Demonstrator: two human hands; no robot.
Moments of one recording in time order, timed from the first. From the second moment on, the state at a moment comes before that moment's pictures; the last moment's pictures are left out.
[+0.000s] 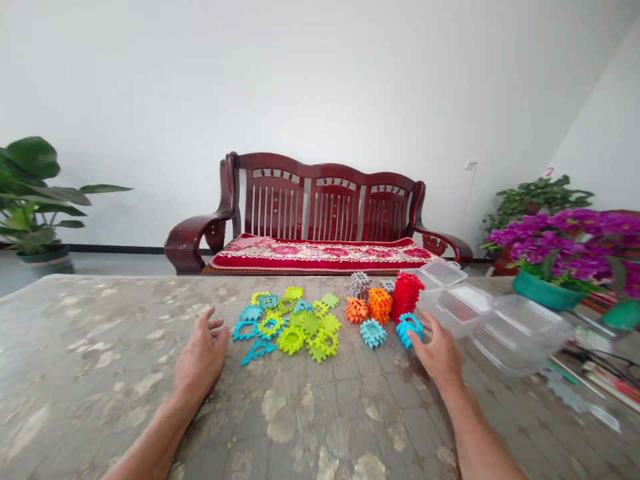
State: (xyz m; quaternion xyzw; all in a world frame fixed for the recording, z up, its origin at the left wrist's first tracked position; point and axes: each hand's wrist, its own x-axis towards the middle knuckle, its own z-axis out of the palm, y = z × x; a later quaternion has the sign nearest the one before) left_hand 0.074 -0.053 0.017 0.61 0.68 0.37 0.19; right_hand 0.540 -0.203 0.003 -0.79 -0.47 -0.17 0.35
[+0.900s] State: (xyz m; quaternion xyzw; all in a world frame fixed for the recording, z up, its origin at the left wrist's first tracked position) left_hand 0.072 -0.051 0.014 0.63 0.67 0.34 0.17; right_hand 0.516 -0.202 0.010 -0.85 -0.48 -0.14 0.14
